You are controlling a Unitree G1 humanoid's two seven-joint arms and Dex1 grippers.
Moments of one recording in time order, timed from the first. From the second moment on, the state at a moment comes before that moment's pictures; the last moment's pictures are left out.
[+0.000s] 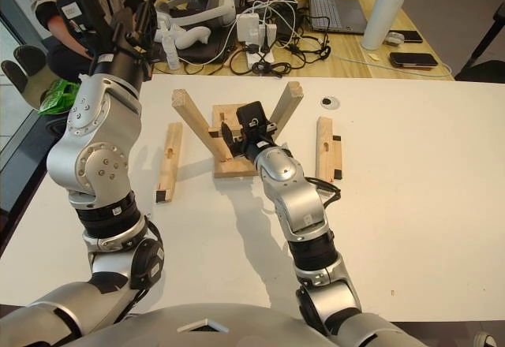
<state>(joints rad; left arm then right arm) -0.62 0.00 0.18 -0.41 -0.31 0.77 0.16 -0.35 0.02 0.25 -0.24 0.05 0.77 0.09</state>
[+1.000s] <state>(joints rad) -1.10 0.23 0.32 -0.05 -0.32 0.53 0.06 -0.42 0.14 0.18 -0.11 0.09 0.74 0.10</state>
